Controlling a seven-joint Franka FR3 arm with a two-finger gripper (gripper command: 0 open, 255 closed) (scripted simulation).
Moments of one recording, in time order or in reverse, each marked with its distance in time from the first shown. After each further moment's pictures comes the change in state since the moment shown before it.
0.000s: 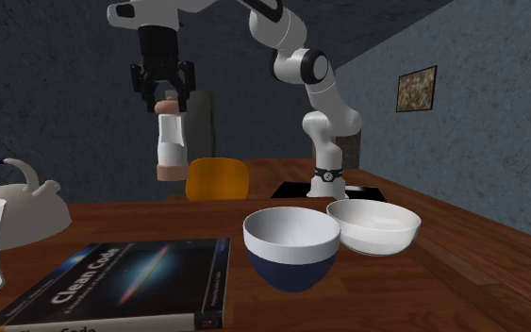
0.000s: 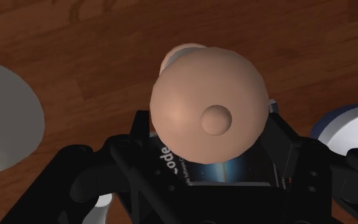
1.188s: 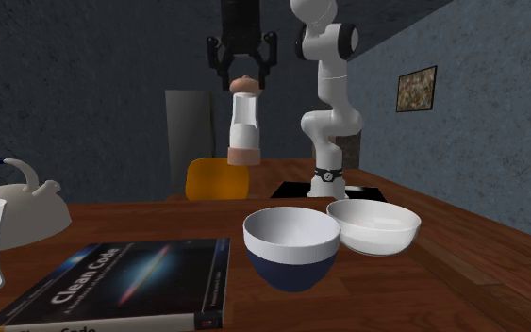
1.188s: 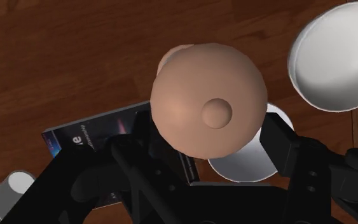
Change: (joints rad) arm 0.306 -0.397 0.031 -0.501 -0.097 0.105 0.261
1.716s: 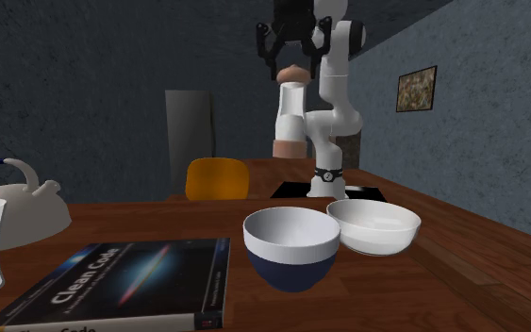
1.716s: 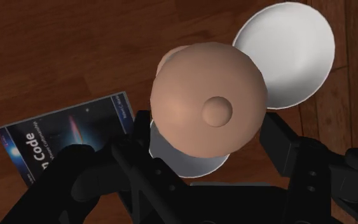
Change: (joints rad) arm 0.124 -0.100 0.060 -0.088 -0.025 -0.010 0.176
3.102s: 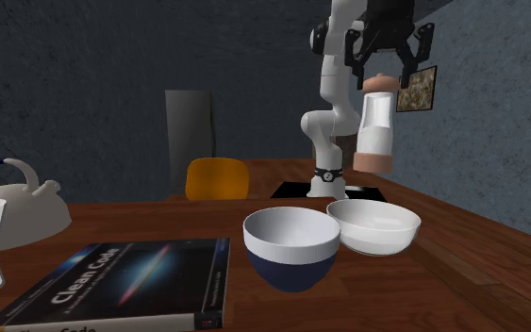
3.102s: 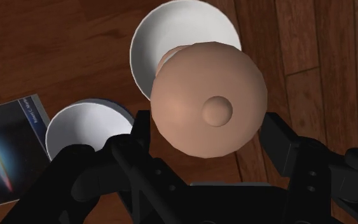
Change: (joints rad) arm 0.179 -0.049 0.116 -0.122 -0.004 0.075 0.292
